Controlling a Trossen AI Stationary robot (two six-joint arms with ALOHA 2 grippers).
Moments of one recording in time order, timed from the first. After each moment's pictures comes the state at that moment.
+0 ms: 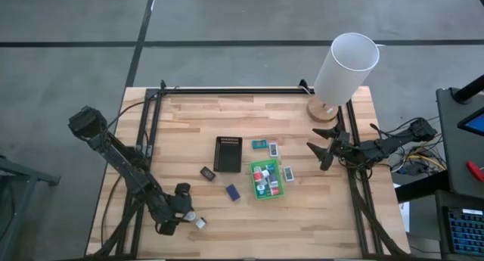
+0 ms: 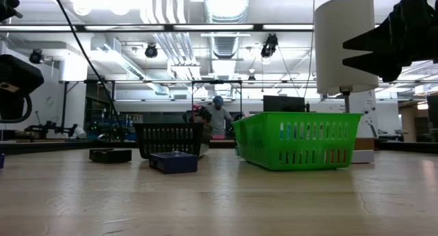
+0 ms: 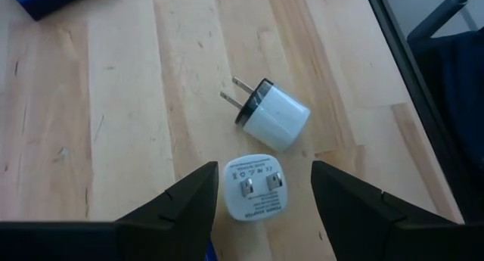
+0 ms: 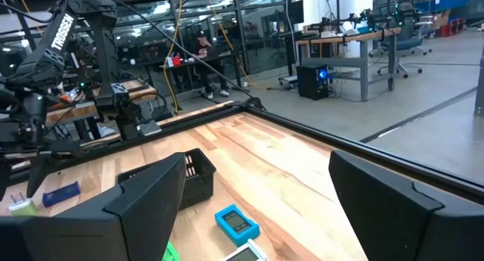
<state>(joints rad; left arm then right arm) -0.85 1.35 0.52 -0.07 -0.22 -0.62 0.40 0.14 0.01 0.17 0.86 0.18</state>
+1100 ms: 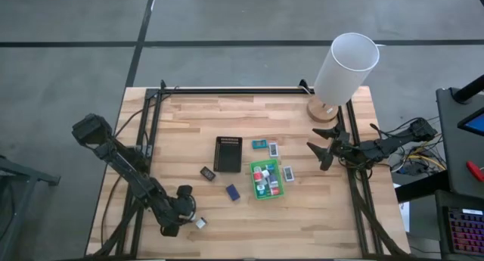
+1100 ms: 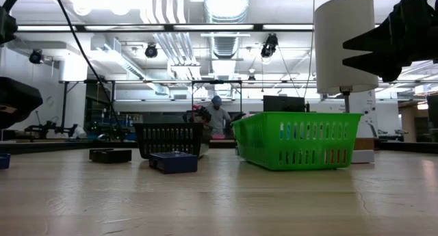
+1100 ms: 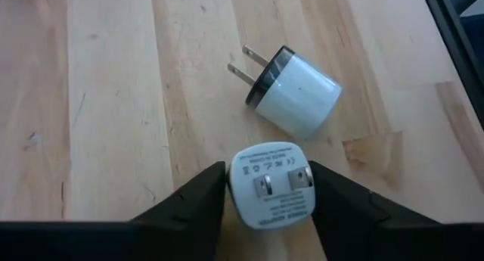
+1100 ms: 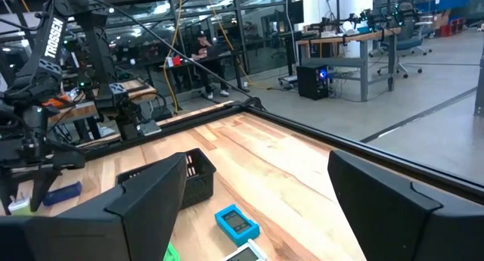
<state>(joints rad) -0.85 1.48 0.51 0.00 -0.22 -0.63 0.40 0.14 0.01 0.17 0.86 0.18</state>
